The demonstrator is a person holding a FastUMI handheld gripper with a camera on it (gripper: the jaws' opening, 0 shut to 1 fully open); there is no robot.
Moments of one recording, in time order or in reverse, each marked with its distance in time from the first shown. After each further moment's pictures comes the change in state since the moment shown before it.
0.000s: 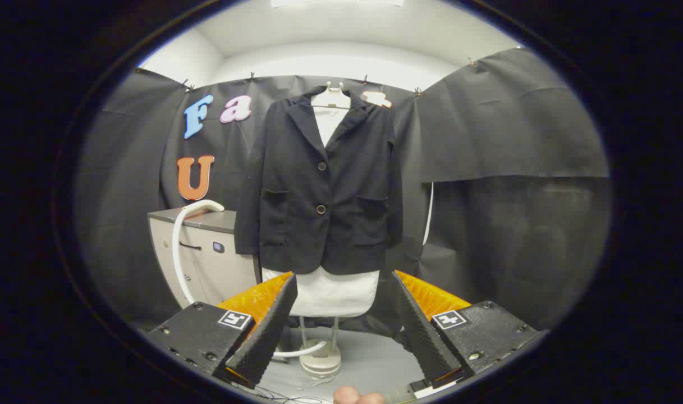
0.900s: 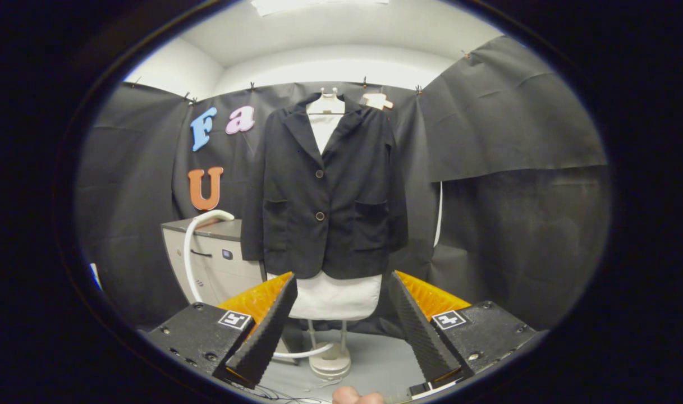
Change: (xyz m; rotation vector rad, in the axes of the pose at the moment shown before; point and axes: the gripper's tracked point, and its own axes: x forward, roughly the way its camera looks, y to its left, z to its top) arm 0.000 -0.032 0.006 0.064 -0.004 0.092
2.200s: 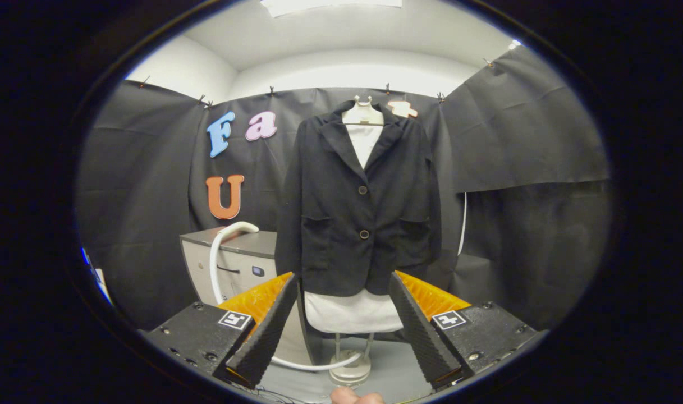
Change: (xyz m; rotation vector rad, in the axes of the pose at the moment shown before) arm 0.019 0.118 0.032 -0.018 -0.022 0.054
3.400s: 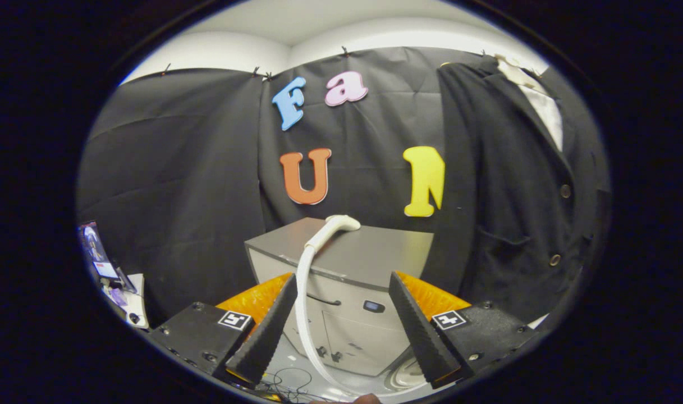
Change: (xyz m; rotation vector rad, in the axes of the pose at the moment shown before) arm 0.215 0.280 0.010 -0.037 0.232 0.453
